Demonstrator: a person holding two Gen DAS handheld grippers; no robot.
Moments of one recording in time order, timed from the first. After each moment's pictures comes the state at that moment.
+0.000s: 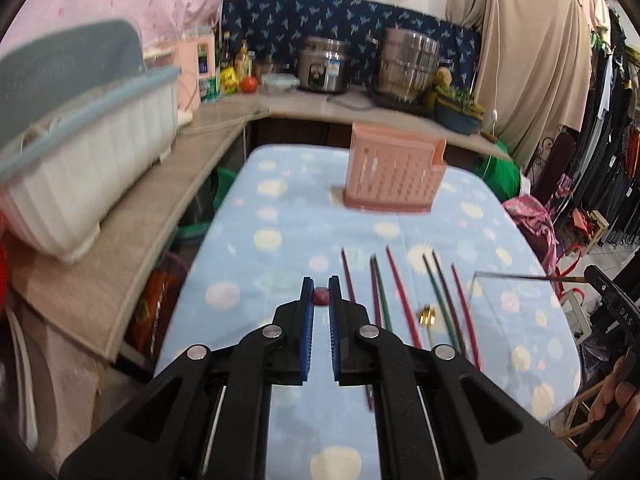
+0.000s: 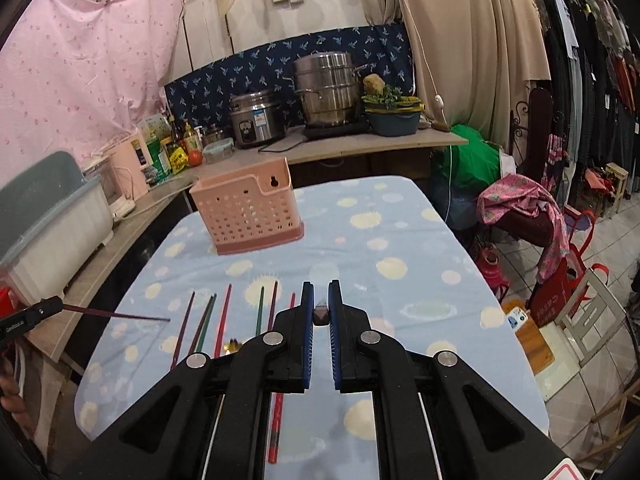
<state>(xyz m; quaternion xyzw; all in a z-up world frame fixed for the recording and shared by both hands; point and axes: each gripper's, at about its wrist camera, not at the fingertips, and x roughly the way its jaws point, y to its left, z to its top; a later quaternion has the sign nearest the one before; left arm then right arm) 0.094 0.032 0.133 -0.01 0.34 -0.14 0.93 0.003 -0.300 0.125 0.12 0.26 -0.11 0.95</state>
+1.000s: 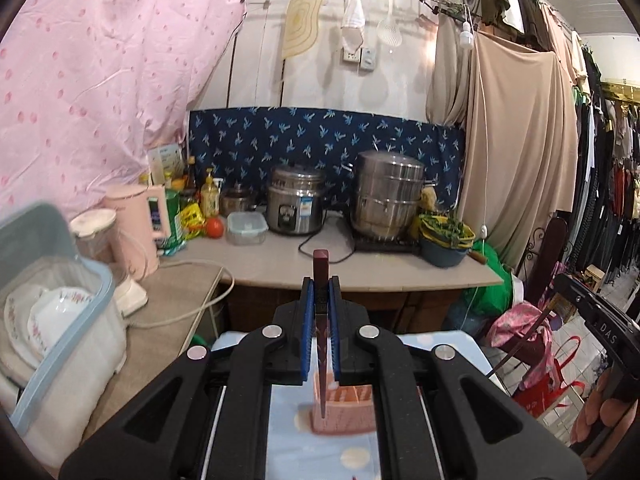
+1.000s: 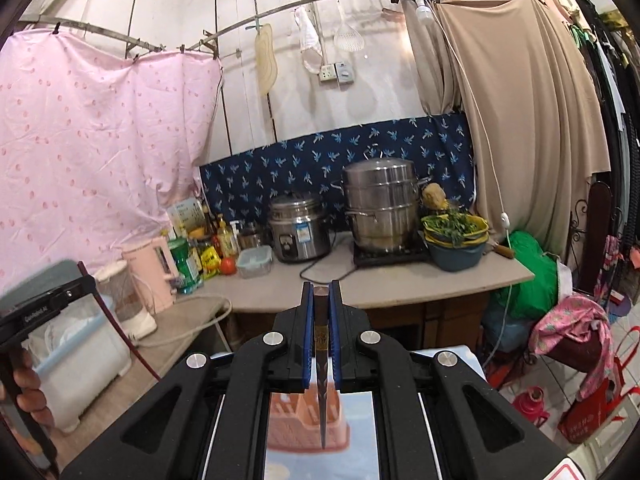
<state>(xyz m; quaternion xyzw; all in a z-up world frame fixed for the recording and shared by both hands) 0.281 -0.055 0.305 -0.02 0.17 -0.17 0.97 0.222 -0.325 0.288 0.09 0.13 -0.04 0.99</state>
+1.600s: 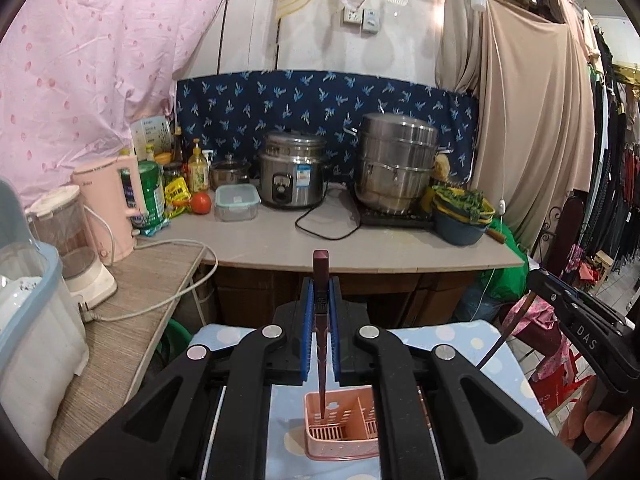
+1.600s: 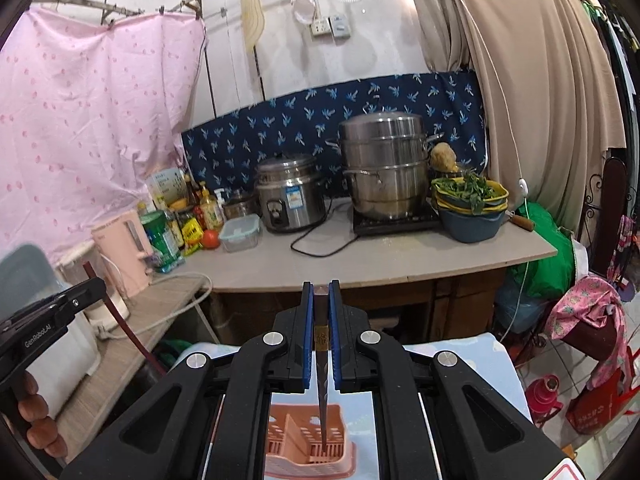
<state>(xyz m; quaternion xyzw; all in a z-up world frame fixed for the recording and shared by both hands) 0.369 -0.099 0.232 -0.01 0.23 -0.16 0.96 0.328 -0.331 0.216 0.09 0.20 -0.06 0.97</state>
